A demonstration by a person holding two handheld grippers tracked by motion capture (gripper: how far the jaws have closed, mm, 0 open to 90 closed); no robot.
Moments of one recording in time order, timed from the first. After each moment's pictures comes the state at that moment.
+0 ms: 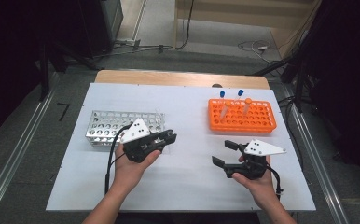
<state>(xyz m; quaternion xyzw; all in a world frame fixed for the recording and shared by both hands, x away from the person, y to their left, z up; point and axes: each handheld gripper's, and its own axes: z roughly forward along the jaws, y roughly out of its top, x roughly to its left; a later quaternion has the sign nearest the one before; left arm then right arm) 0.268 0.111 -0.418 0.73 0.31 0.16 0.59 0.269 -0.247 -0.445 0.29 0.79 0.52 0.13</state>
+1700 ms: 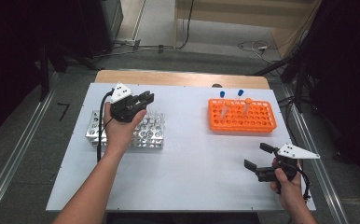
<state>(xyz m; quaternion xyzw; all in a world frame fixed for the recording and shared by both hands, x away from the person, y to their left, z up) 0.357 0.154 -0.410 0.68 0.42 0.27 0.55 0.277 -0.334 -0.467 0.35 0.77 0.51 0.15</state>
